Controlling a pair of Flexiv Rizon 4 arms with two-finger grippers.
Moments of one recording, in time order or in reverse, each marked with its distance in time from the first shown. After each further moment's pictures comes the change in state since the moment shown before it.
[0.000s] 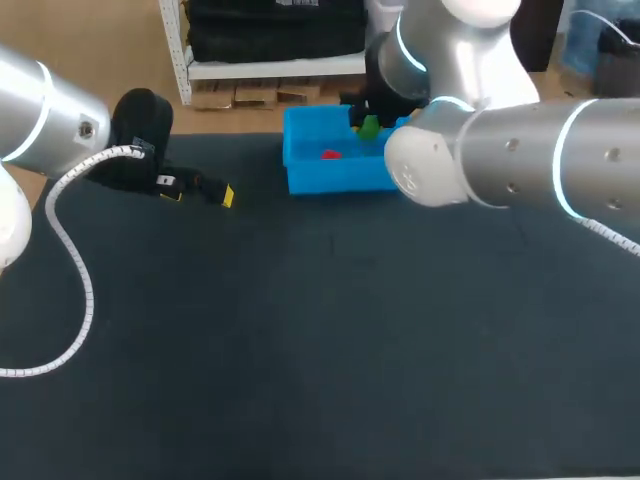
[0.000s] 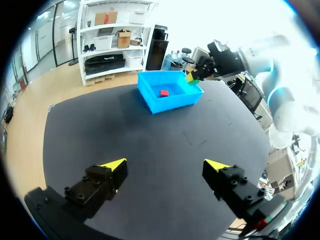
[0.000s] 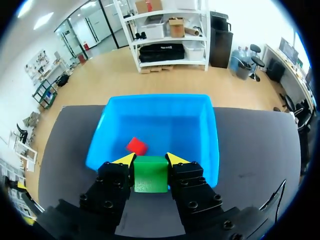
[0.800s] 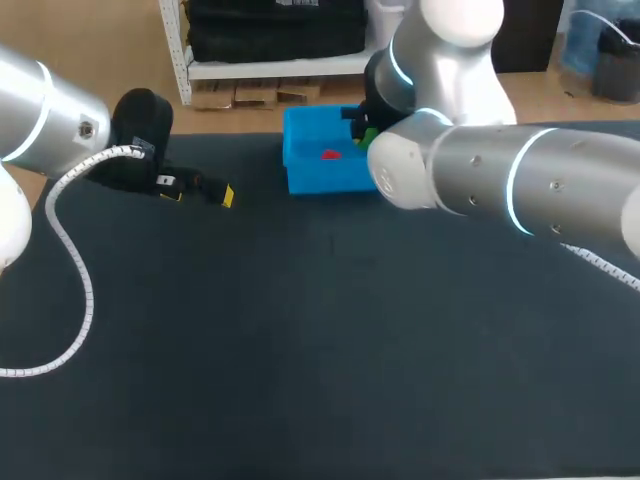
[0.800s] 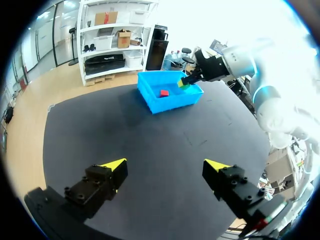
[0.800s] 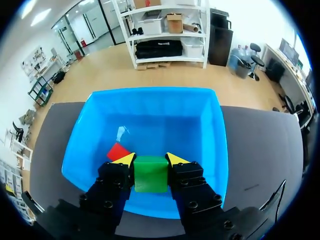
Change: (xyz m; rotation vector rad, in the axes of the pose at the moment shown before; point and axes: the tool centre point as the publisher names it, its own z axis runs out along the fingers) left arm 0.000 0.000 0.000 0.000 0.000 0.000; right arm 0.001 -0.019 0.048 0.034 0.030 -0.009
